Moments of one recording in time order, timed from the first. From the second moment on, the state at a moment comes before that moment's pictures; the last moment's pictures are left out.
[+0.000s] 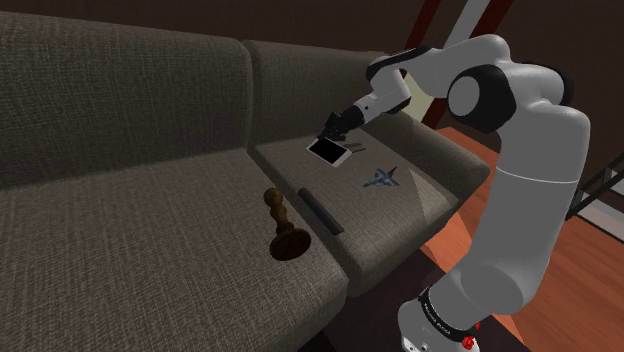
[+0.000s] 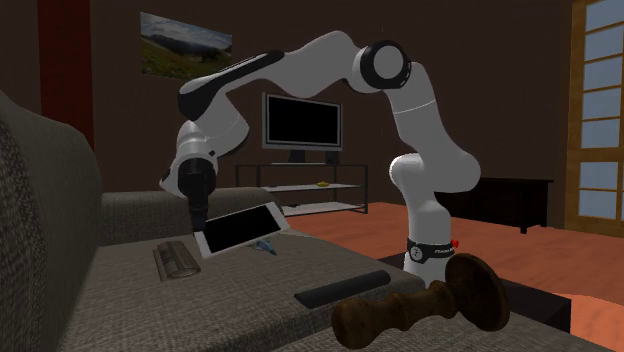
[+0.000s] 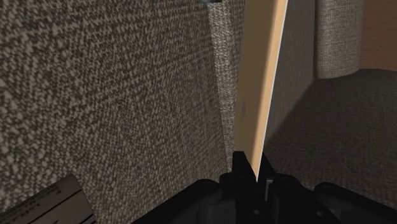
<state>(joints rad) -0.01 0.41 -0.46 -1.80 1.07 1.65 -0.61</state>
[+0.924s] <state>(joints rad) -0.02 0.50 -0.44 -1.82 1.12 1.69 -0.69</state>
